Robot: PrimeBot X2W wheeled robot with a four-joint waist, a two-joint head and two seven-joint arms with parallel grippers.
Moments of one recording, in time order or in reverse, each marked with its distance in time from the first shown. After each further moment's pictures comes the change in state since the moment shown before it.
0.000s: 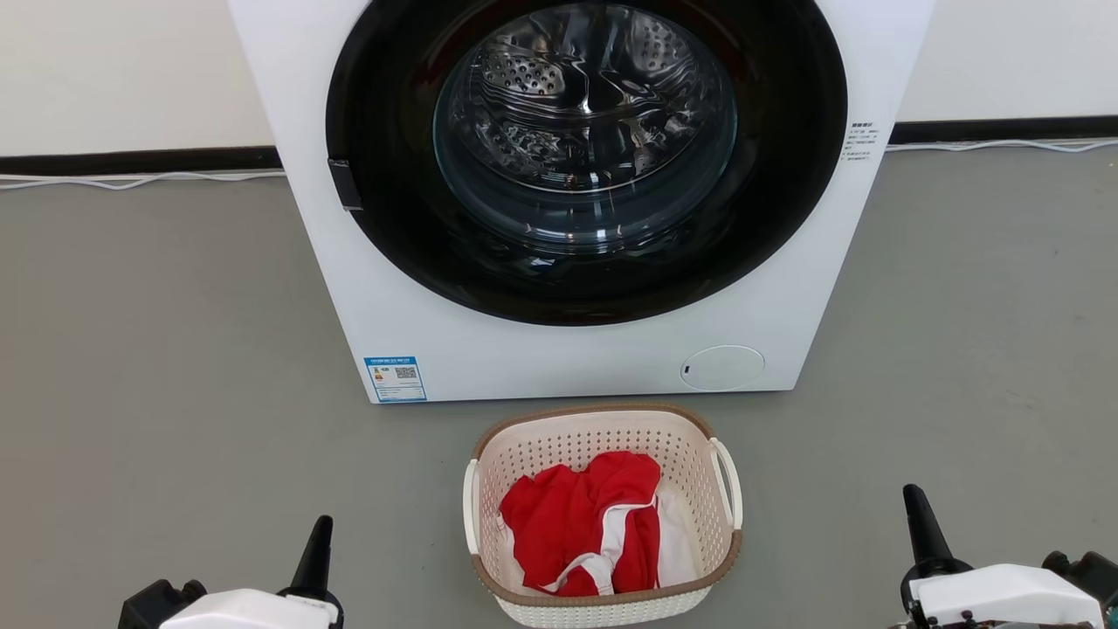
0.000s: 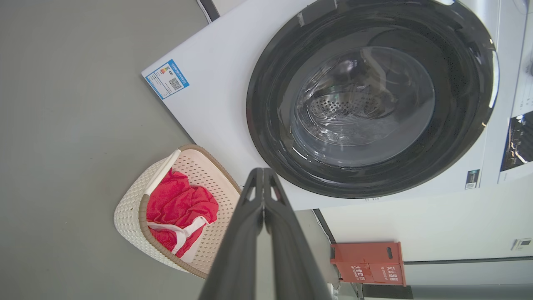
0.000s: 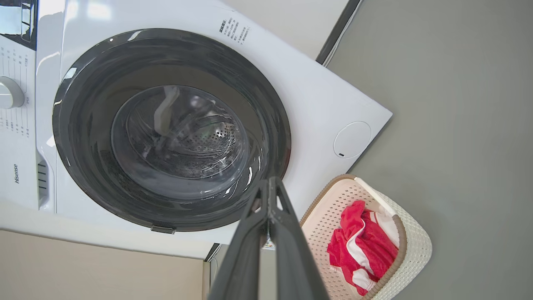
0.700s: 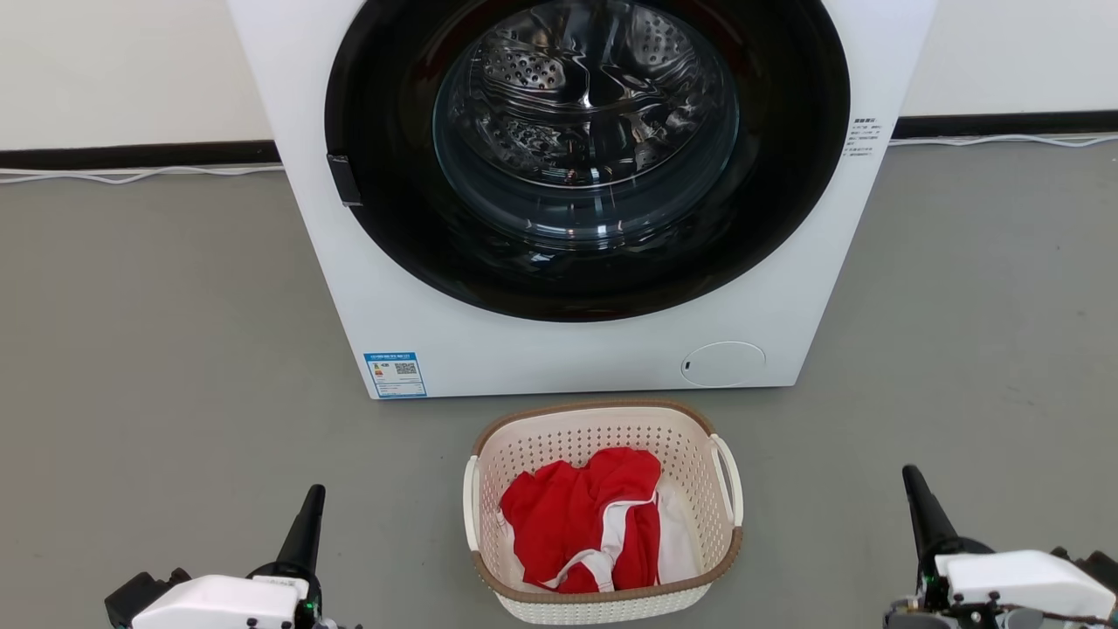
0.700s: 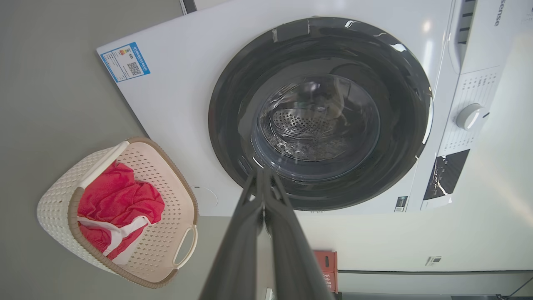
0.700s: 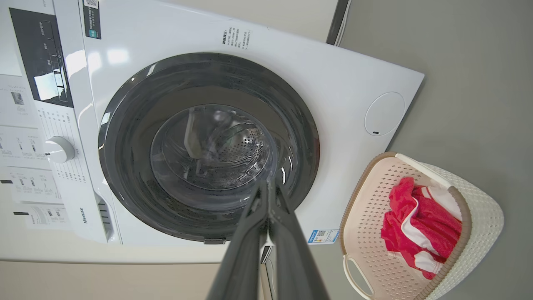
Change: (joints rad) left arm -0.015 -0.008 0.038 -0.046 -0.193 -0.038 0.059; right arm -0.007 0.000 -0.005 -0.036 0.255 0.000 0.054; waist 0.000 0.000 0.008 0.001
